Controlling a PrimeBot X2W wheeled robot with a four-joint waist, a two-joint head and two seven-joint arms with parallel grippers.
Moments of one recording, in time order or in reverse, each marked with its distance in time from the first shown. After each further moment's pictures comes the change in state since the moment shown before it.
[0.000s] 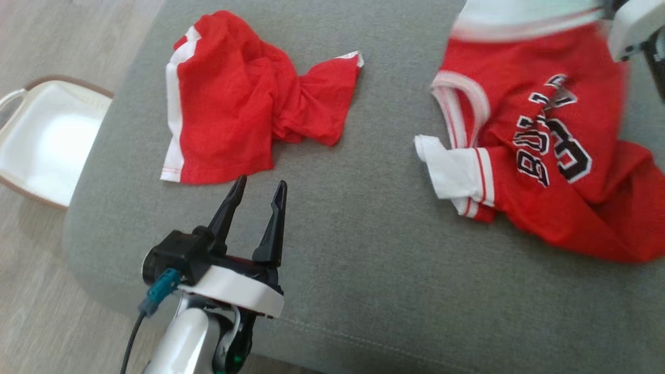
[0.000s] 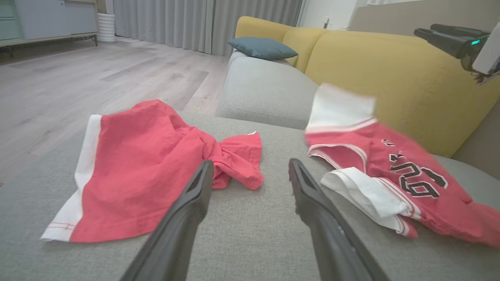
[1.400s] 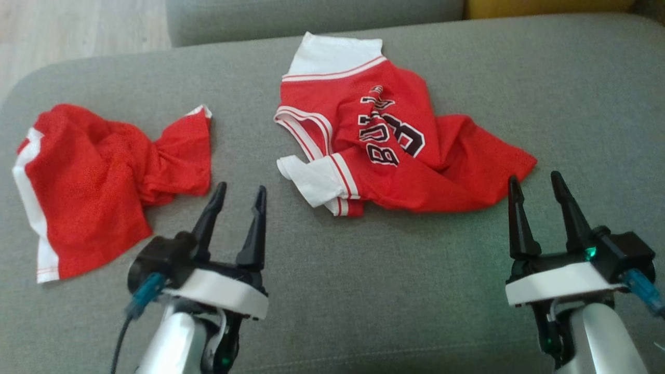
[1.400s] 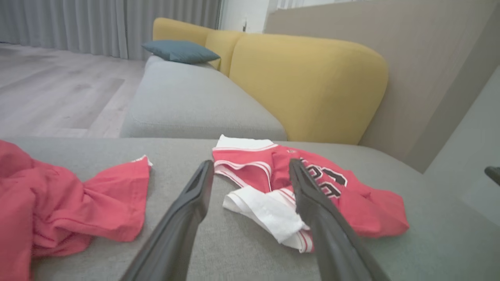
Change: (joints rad) left arm 0.033 0.000 0.068 0.004 0.005 -0.005 0.000; right arm 1.017 0.344 -0.313 -0.752 0.078 0.000 -0.096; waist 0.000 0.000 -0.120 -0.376
